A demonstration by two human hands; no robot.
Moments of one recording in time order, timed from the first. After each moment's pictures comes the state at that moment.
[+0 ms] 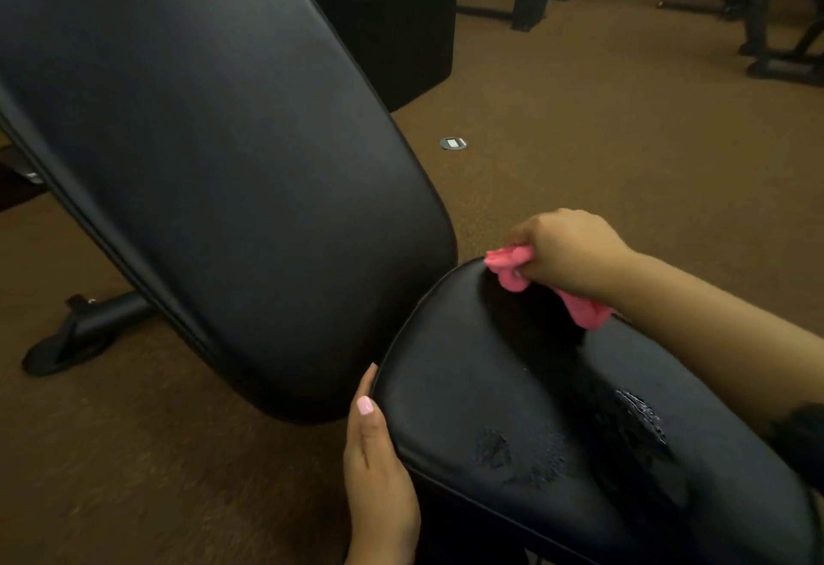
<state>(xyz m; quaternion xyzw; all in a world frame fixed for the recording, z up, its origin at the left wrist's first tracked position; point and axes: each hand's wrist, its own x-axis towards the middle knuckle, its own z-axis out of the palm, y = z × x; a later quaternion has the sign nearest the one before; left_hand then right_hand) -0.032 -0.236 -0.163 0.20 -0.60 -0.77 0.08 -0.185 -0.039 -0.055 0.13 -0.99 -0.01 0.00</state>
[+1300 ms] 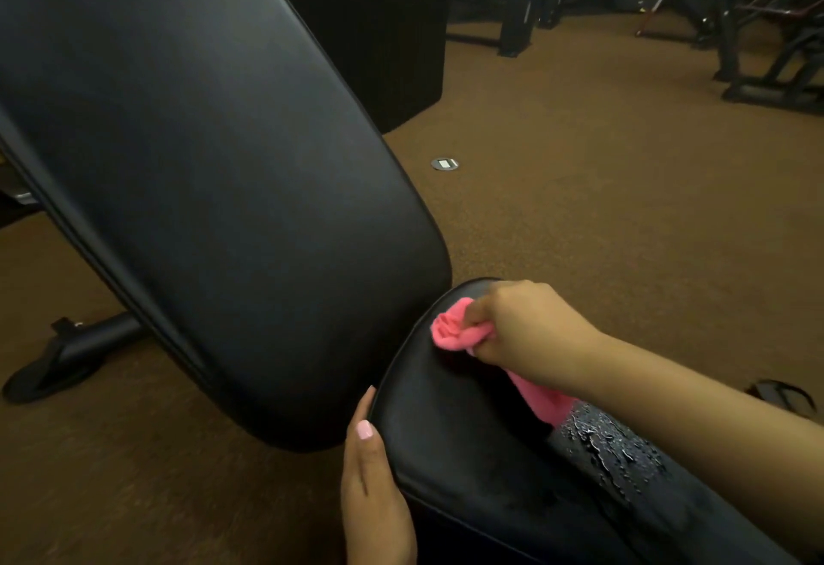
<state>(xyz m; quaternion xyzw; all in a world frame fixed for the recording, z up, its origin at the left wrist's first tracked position) -0.036 -0.241 -0.172 0.19 -0.60 -0.77 0.10 -0.125 -0.090 -0.057 0.19 -0.98 0.05 0.02</state>
